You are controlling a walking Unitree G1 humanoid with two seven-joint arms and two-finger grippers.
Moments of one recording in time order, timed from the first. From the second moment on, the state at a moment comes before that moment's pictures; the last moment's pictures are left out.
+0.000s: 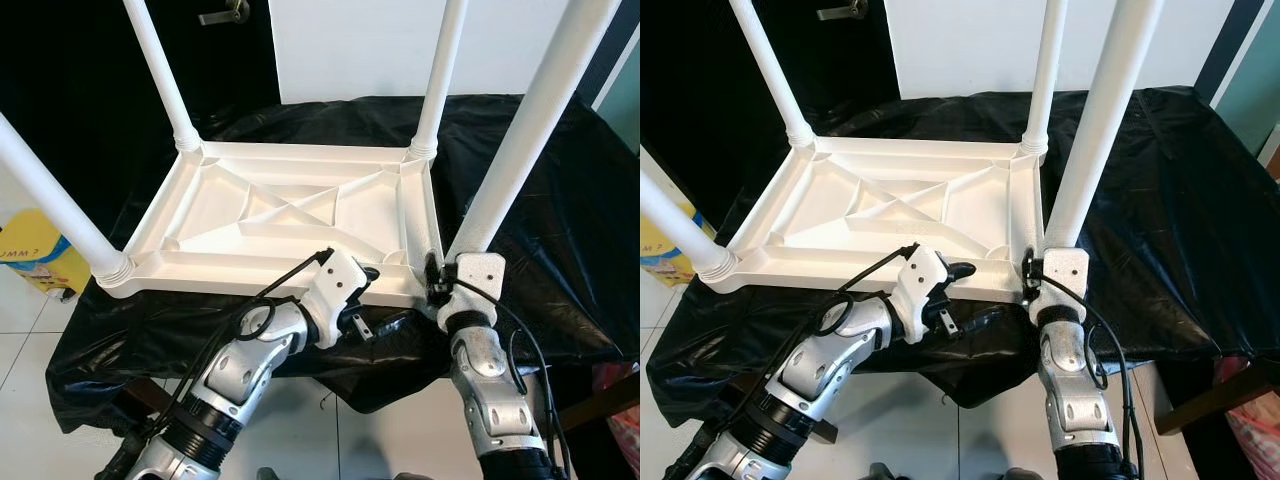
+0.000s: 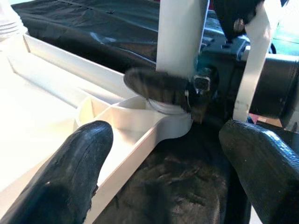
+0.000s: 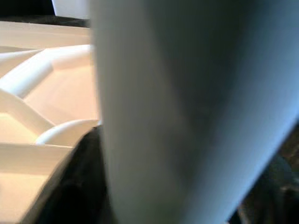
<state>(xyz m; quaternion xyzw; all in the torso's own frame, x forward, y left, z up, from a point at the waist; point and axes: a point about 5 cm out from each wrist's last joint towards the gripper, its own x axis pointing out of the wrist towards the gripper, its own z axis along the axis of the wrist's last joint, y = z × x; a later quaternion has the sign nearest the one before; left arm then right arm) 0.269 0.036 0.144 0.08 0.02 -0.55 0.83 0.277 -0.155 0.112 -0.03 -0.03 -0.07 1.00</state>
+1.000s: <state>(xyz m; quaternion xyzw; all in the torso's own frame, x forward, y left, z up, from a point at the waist) 0.270 0.037 0.145 0.08 0.02 -0.55 0.83 0.295 -0.183 0.134 -0.07 -0.07 0.18 0.98</state>
